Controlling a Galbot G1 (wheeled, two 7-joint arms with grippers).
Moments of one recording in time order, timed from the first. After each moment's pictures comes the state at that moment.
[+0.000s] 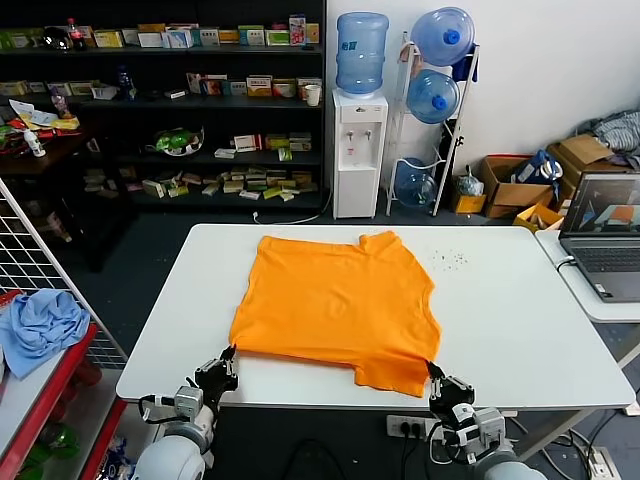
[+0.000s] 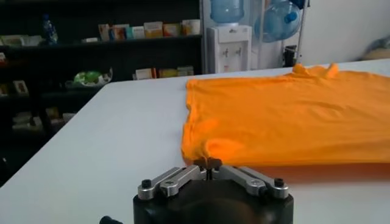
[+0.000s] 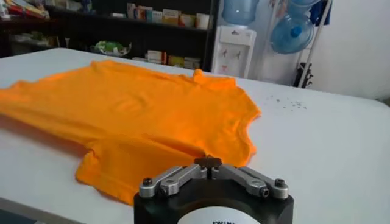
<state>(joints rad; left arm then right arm) 1.36 -1.19 -0.33 -1.79 -0.27 0.20 -0.14 -1.54 1.19 0.49 1.95 0.17 -0.24 -0.01</state>
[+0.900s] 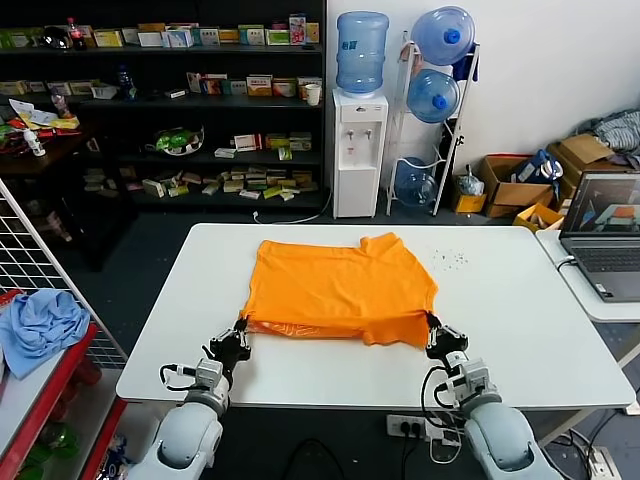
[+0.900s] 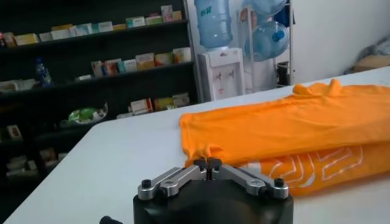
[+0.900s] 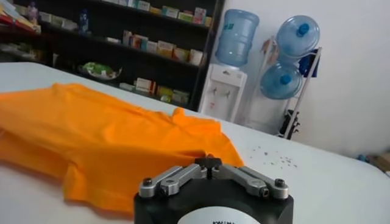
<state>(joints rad) 1.13 -1.23 -0.25 -1.59 -0.16 0.14 -0.12 -1.12 1.18 0.36 1.58 0.14 -0.14 -0.01</state>
